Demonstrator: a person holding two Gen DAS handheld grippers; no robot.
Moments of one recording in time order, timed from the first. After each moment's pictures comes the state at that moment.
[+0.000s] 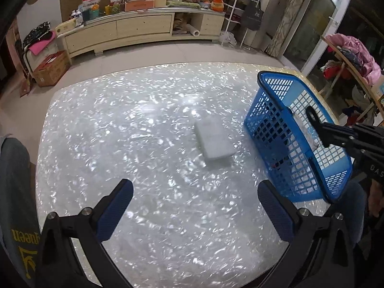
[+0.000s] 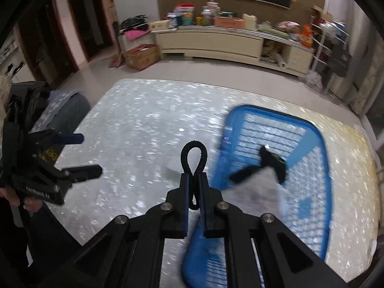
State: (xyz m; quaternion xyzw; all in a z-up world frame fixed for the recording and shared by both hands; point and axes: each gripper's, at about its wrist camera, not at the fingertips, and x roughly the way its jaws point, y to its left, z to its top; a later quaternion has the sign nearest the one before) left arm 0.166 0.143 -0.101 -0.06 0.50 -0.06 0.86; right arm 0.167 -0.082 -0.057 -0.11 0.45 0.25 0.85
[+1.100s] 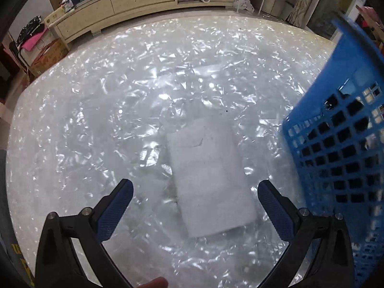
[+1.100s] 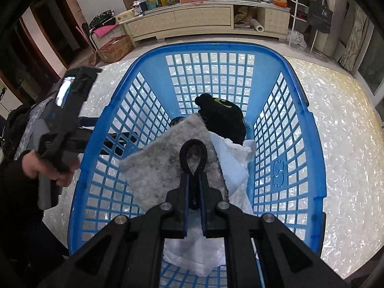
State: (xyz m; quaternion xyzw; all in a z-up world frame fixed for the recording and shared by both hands) left arm 0.312 0.079 -0.231 -0.02 0.58 -0.01 0.82; right arm 0.198 -0.153 -0.104 -0.05 0.52 0.21 0.82
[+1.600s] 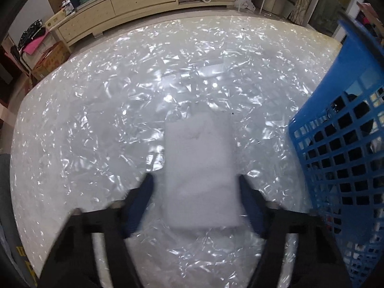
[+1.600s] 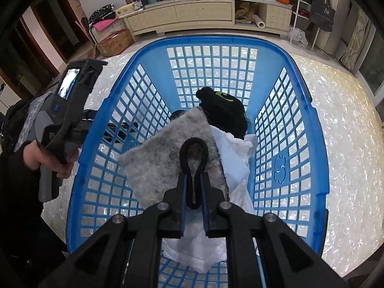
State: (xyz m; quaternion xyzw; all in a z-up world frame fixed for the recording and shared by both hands) left arm 0.323 0.082 -0.229 -0.01 0.58 0.00 0.82; right arm 0.195 -0.148 -0.103 -0.06 0.54 0.20 0.81
